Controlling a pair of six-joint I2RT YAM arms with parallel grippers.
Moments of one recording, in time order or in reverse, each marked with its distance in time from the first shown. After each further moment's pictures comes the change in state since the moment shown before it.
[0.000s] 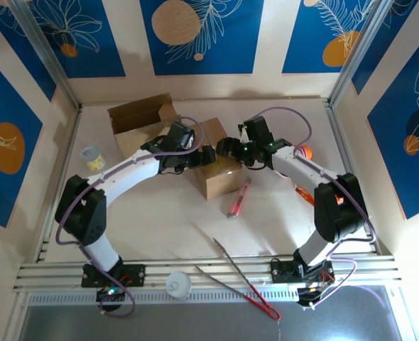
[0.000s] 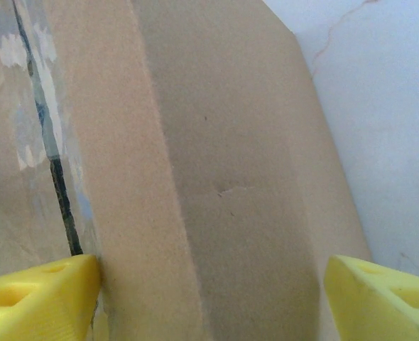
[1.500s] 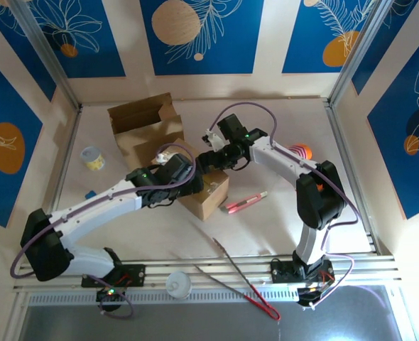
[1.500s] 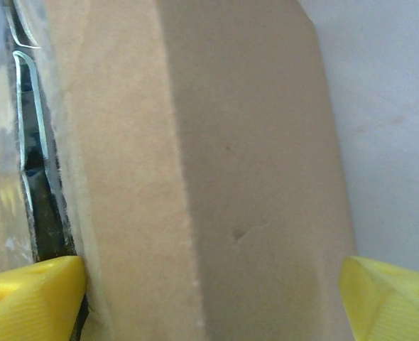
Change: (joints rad) left arm -0.254 -0.348 -0.175 -0.283 -0.382 -0.210; right arm 0.142 0.190 0.282 -0.304 -0.245 -0.451
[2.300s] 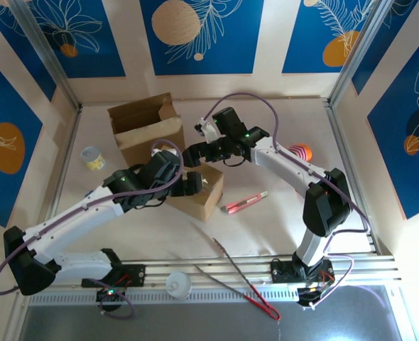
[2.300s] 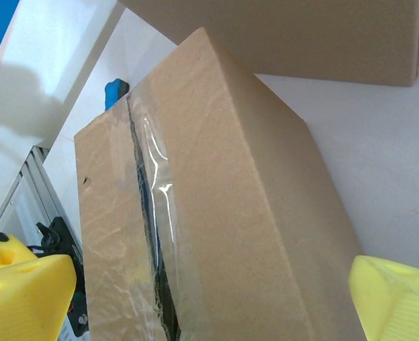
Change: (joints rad) left arm 0.027 -0.148 0.019 -0.048 0.076 0.137; right arm 0.053 -0.078 0.044 0.089 0.034 0.081
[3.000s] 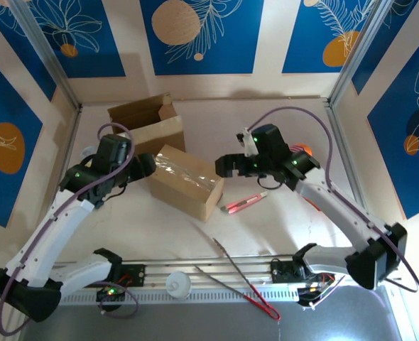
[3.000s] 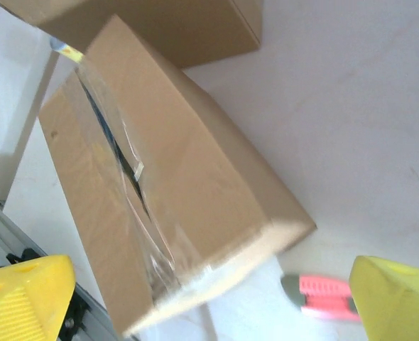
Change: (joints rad) left arm 0.443 -0.140 0.048 -0.168 0.028 0.147; right arm -0.053 -0.519 -0.329 -0.145 0.256 0.172
